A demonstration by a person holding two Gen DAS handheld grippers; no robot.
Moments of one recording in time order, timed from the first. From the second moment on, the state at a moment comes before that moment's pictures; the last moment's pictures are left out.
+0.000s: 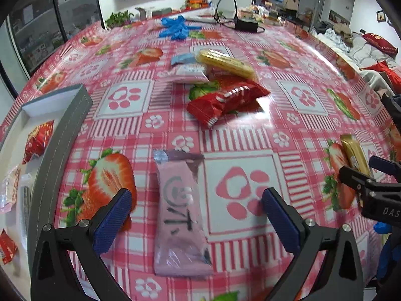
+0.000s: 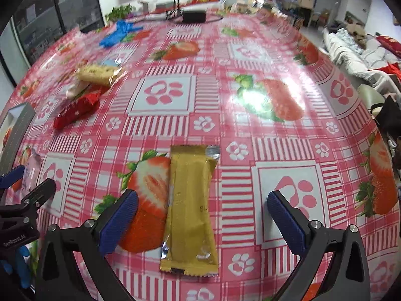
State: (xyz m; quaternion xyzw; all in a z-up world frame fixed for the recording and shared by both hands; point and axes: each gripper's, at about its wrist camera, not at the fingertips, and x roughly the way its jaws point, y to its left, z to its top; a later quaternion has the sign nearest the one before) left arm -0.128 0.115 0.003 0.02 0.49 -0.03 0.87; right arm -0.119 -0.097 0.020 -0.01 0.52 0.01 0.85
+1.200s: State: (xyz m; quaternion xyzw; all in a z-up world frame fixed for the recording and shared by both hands) left arm -0.182 0.165 0.138 -0.01 0.43 -0.09 0.90; right arm -0.137 -0.053 0.033 -0.02 0.56 0.09 0.82
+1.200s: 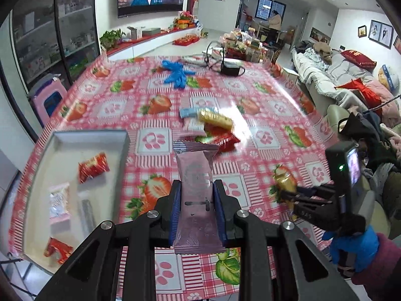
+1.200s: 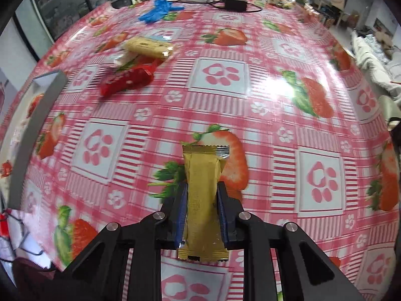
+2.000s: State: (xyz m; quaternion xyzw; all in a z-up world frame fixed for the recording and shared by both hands) left arm -0.168 0.364 0.169 -0.06 0.44 0.06 0.89; right arm -0.088 0.203 0.159 -0.01 0.50 0.37 0.79
